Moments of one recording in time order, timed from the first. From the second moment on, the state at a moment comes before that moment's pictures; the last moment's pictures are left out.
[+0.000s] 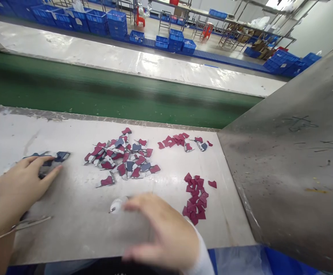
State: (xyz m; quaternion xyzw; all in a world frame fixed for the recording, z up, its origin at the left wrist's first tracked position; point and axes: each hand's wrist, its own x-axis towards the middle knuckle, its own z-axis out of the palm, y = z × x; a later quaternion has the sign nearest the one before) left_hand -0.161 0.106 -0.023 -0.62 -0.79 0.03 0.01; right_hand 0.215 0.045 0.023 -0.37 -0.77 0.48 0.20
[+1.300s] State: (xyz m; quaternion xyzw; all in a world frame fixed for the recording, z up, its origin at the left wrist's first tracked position) left_hand -0.019 0.013 -0.033 -0.29 -0.27 -0.39 -0.83; right_hand 0.227 0.030 -0.025 -0.18 -0.43 0.75 0.47
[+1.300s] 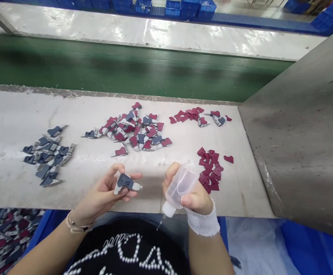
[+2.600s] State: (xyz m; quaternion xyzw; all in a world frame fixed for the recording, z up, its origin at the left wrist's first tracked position) left_hand -0.008 0.004 -0.019 -0.58 -0.53 -0.33 -0.52; right_hand 0.240 0.021 0.024 -0.34 -0.58 0.67 0.32
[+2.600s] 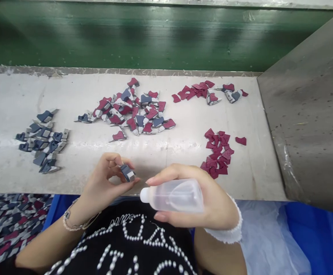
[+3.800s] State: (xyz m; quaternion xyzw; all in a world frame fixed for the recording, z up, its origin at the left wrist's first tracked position) left_hand 0.001 -0.003 -0.016 -0.59 -0.47 -0.29 -0.59; right_hand 0.187 0.004 0.049 -0.49 -0.71 0.37 0.33
